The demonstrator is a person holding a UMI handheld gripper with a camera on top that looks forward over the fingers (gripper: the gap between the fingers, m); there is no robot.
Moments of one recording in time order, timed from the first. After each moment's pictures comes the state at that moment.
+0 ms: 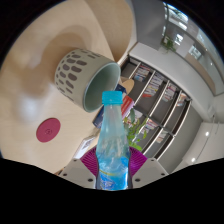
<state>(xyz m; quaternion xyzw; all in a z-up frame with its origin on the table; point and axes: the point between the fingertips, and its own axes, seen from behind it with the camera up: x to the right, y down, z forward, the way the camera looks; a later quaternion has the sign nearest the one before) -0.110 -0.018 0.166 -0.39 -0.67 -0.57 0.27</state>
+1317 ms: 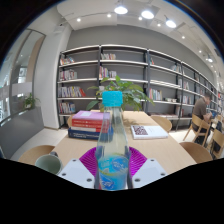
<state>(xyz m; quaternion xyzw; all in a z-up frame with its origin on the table) -0.055 -0.014 0.133 -0.79 -0.02 0.00 0.61</state>
